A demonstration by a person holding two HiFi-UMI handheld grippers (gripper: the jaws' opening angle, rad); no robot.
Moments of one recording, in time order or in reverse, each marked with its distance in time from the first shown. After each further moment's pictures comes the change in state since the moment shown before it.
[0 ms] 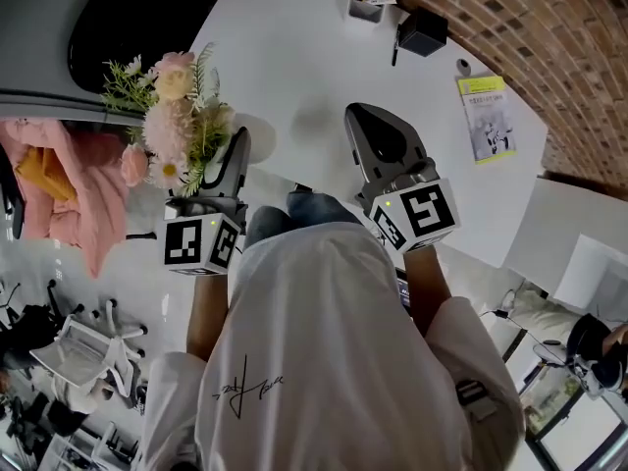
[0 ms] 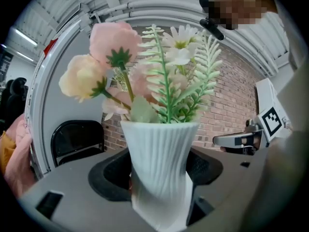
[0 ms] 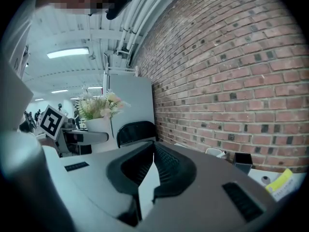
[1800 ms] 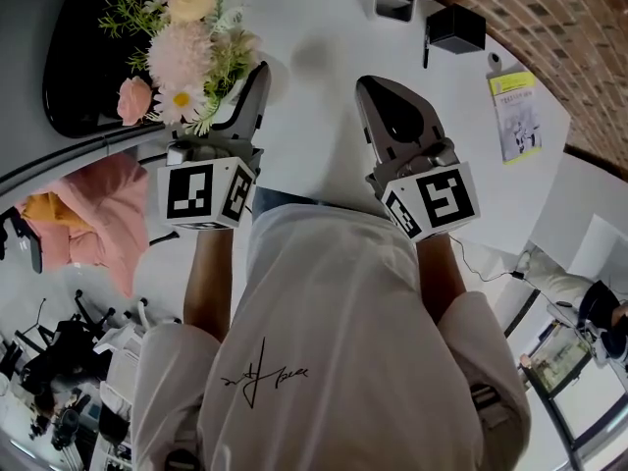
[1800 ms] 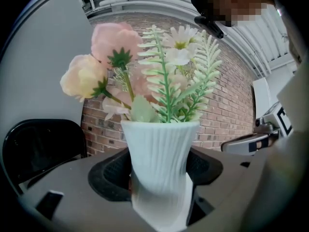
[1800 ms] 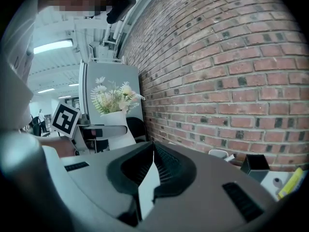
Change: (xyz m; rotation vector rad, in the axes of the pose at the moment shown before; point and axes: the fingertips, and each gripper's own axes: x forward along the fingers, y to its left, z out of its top) left arm 0.190 0.070 0.024 0.050 0.036 -0.151; right arm 0.139 -0.054 -0.003 0.060 0.070 -0.098
